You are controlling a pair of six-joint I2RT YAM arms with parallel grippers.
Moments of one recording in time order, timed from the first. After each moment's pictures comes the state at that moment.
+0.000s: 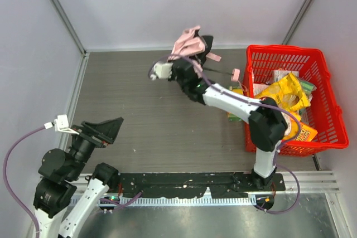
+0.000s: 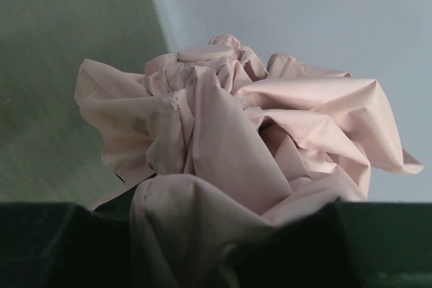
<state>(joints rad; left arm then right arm) -0.45 0.15 0.84 -0.65 -0.08 -0.83 0.75 1.80 1.53 0.01 0.41 -1.06</state>
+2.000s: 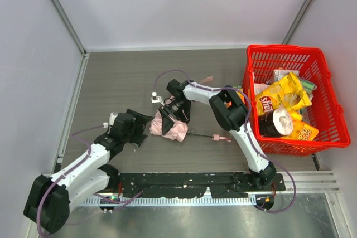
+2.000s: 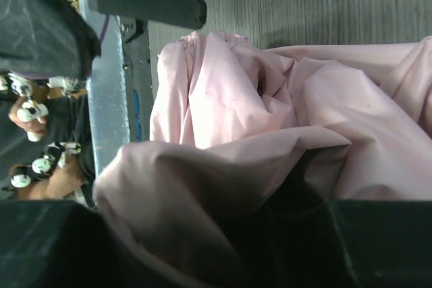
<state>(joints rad) -0.45 0.87 0.35 -0.23 -0.10 -1.52 0.73 2.43 1.83 -0.92 -1.11 -0.38</state>
